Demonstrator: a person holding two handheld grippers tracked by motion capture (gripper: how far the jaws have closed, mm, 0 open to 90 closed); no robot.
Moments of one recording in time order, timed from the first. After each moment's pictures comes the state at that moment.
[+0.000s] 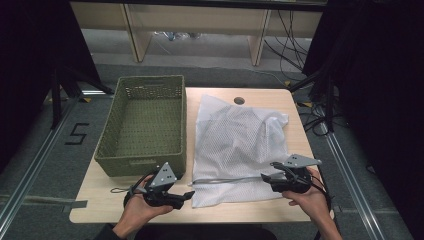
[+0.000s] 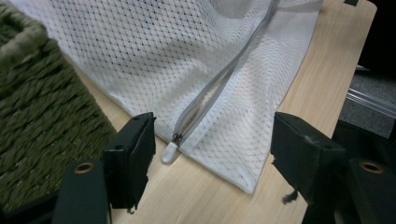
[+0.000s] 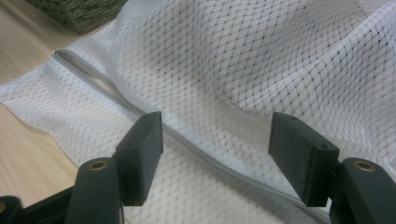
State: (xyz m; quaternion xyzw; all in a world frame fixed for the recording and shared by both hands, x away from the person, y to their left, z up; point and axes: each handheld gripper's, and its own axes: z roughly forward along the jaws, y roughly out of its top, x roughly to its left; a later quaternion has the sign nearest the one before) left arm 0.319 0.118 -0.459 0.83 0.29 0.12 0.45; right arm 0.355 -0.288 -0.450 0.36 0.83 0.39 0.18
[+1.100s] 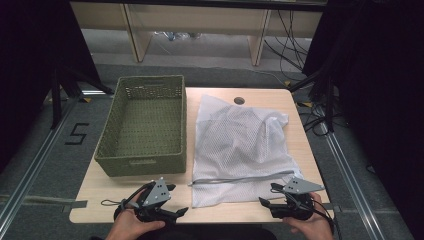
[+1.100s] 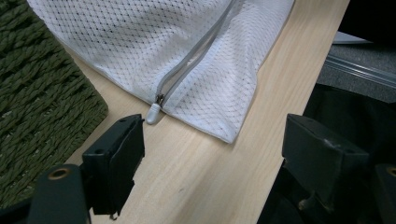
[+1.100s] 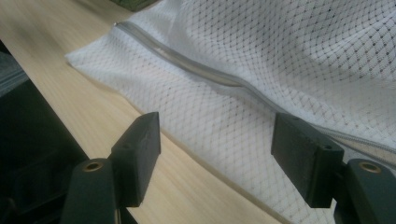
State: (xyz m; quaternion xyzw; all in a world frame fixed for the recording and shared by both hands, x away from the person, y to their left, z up) left arm 0.288 0.129 -0.466 0.86 0.26 0.13 0.42; right arm 0.294 -0.281 -0.465 0.36 0.83 0.41 0.15
